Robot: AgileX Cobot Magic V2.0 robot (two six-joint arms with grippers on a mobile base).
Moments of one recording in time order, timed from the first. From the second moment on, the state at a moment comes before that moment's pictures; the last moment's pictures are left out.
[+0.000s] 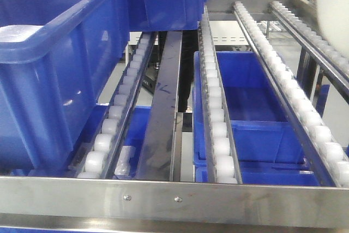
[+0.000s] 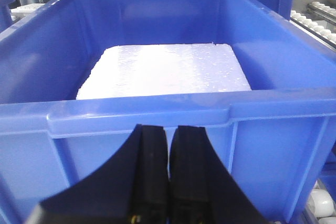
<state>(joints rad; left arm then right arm) -0.16 -0.01 0.01 -0.07 0.08 0.10 0.19 0.54 -0.57 -0.10 0.47 0.20</state>
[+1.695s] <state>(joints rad) -0.16 -0.01 0.01 -0.07 0.08 0.10 0.19 1.52 -0.90 -0.06 0.26 0.20</state>
